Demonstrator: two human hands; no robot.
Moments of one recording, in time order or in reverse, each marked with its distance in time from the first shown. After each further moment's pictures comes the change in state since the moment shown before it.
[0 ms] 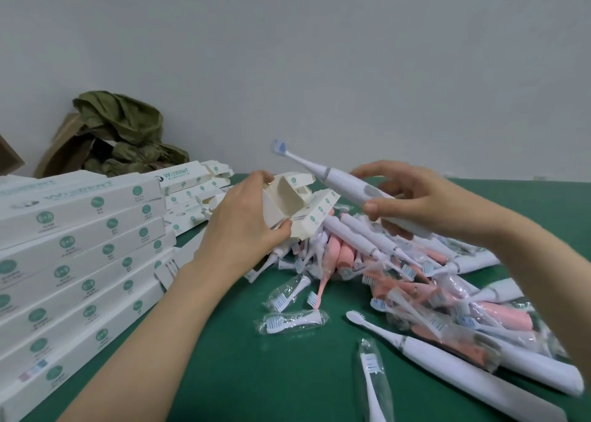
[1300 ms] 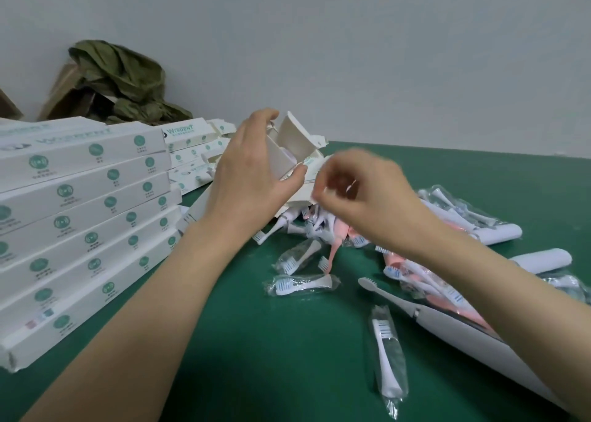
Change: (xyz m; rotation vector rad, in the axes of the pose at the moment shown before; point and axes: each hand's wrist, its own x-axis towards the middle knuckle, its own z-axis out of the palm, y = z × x) left_hand 0.004 -0.001 0.001 -0.068 0.178 0.004; right_hand 0.025 -0.014 0.087 -0.379 0.297 -0.197
